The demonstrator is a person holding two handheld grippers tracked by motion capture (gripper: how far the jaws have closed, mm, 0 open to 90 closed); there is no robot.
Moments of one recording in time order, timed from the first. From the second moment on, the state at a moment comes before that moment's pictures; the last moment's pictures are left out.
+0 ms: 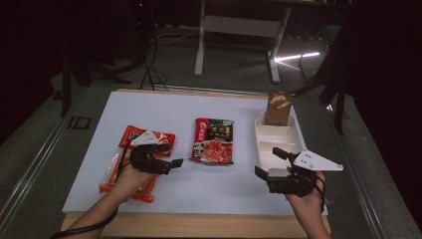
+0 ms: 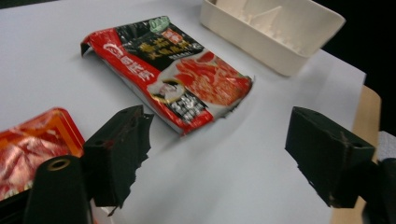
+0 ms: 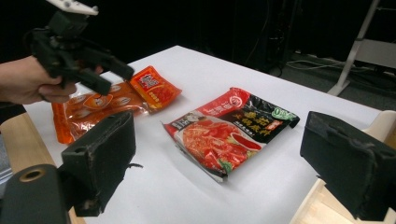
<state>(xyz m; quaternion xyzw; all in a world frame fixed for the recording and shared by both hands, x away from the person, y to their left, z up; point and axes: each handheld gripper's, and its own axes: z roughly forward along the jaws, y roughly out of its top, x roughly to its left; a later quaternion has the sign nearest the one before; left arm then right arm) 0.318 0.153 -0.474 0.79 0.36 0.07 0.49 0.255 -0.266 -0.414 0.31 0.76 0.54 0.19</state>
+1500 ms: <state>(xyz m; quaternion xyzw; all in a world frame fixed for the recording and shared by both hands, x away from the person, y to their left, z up) 0.449 0.081 -0.529 0.77 0.50 0.06 0.39 0.256 -0.260 -0.428 0.31 0.77 0.52 0.19</state>
